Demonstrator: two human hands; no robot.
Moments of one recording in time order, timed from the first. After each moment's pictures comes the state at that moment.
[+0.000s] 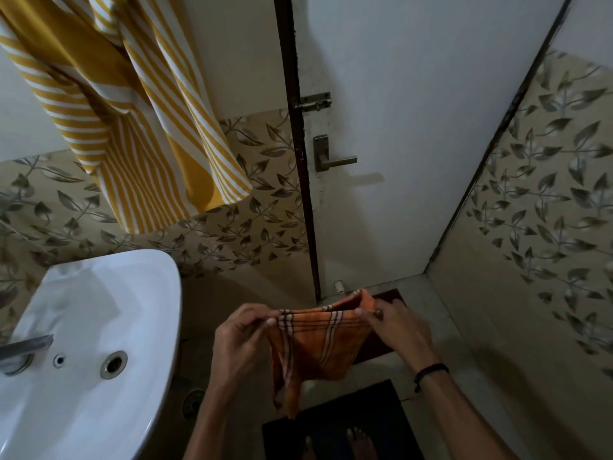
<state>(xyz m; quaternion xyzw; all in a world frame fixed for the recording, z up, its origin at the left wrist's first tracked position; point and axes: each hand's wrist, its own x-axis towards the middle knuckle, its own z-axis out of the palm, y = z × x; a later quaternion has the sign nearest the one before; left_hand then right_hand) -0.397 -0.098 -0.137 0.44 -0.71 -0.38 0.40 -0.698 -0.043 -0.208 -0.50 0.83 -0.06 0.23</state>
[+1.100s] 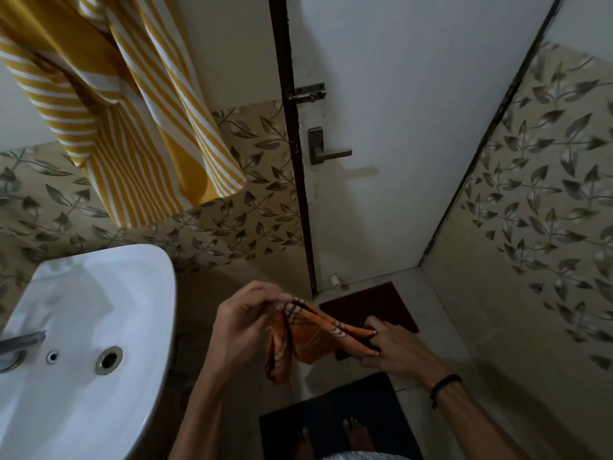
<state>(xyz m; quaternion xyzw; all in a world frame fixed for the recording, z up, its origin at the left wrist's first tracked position) -0.413 -0.095 -0.090 0.35 -0.75 -0.42 0.38 -0.702 -0.004 -0.230 -0.71 0.66 0.02 0.24</state>
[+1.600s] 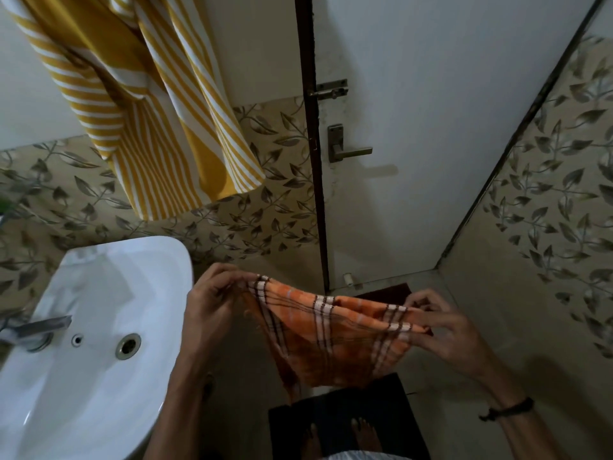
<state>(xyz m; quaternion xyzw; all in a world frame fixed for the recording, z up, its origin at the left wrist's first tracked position) -0.373 -0.119 -0.072 0.47 -0.74 -0.28 0.40 -0.727 0.014 -0.153 -0.63 0.53 -0.48 0.31</state>
